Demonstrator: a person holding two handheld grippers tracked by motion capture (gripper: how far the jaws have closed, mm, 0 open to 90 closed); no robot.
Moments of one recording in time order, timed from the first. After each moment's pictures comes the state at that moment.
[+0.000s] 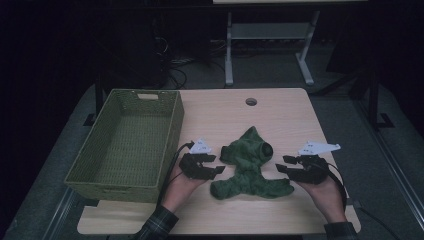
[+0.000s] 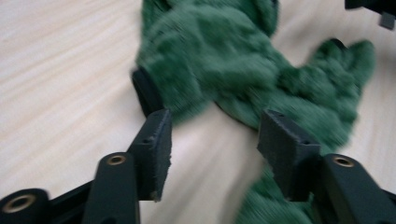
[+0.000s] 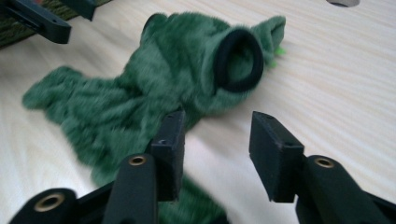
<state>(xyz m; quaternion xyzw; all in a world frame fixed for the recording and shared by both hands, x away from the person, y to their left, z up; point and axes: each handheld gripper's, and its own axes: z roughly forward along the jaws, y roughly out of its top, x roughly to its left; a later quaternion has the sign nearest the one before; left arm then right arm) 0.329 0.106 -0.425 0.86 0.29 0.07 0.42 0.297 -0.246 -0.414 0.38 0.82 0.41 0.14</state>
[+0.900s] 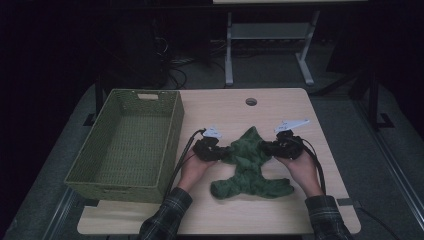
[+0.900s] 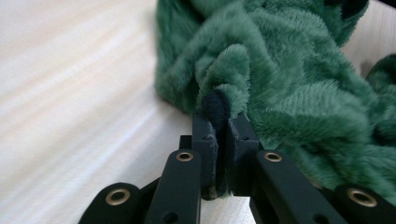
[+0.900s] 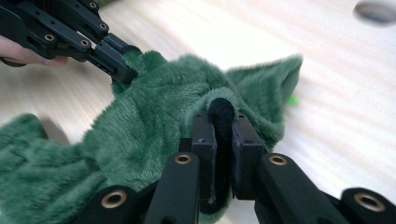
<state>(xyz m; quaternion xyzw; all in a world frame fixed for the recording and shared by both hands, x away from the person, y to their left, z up) 0.395 0.081 -0.451 0.86 0.29 0.05 0.43 0.371 -0.206 -0.415 0.38 0.83 0.39 0.10</state>
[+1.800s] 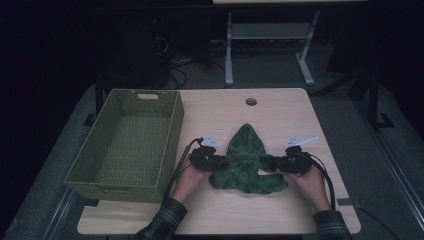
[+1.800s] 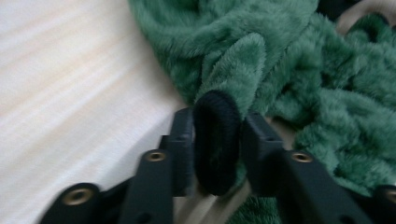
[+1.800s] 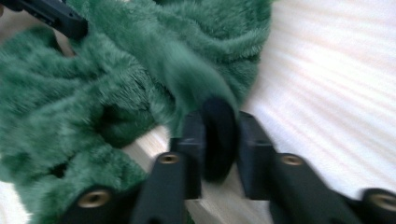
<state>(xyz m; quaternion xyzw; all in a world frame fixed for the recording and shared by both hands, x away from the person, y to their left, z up) 0.367 0.089 -0.454 0.87 0.30 0.05 0.39 0.347 -0.235 -0.457 0.41 0.83 0.38 0.07</state>
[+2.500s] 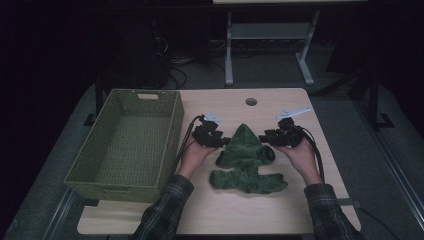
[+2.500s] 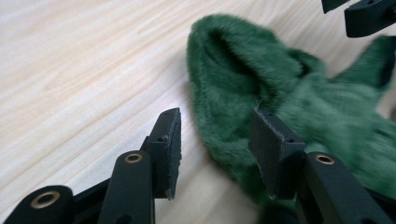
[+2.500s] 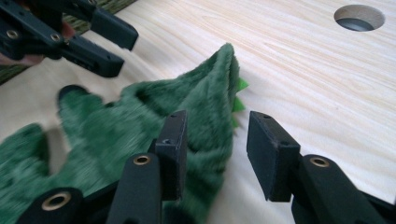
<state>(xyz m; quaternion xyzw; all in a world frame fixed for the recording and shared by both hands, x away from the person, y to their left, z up) 0.434 0.076 -0.437 0.85 0.33 0.07 0.40 0.412 -0.214 -0.416 0.40 0.82 0.40 0.08</state>
